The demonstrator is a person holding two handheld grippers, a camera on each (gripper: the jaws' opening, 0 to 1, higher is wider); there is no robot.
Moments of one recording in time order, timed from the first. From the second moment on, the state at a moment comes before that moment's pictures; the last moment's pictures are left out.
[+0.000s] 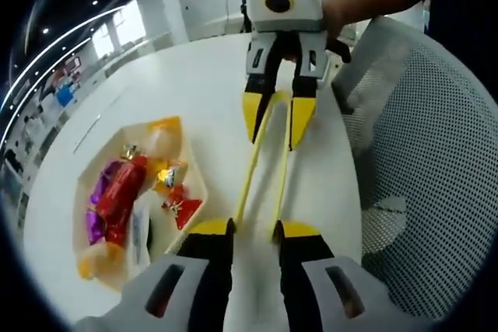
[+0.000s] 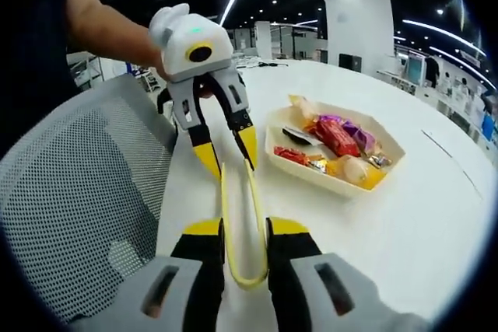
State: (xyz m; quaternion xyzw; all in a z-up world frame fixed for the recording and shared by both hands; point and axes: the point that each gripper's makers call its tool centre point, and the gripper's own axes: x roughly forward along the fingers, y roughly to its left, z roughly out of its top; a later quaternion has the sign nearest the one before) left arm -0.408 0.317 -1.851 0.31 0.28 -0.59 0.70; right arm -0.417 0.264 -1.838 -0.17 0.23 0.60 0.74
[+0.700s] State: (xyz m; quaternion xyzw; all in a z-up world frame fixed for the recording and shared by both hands) left arm -0.406 0.335 -1.834 0.19 0.30 -0.54 0.76; right arm -0.415 0.254 -1.840 -0.17 0.26 0.60 0.74
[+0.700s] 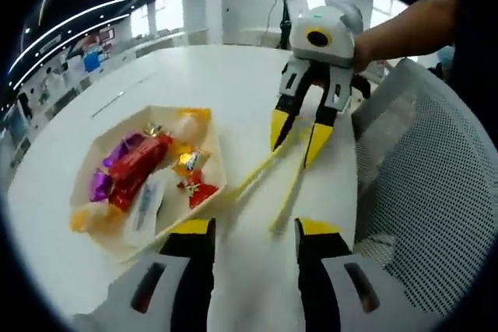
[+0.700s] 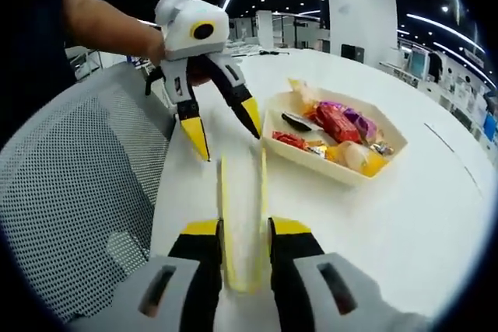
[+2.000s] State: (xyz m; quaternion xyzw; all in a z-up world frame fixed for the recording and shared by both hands) left arm -0.403 0.422 -1.764 0.04 0.21 -0.38 0.90; right arm -0.412 0.112 -1.763 -0.09 0.18 0.31 0.93
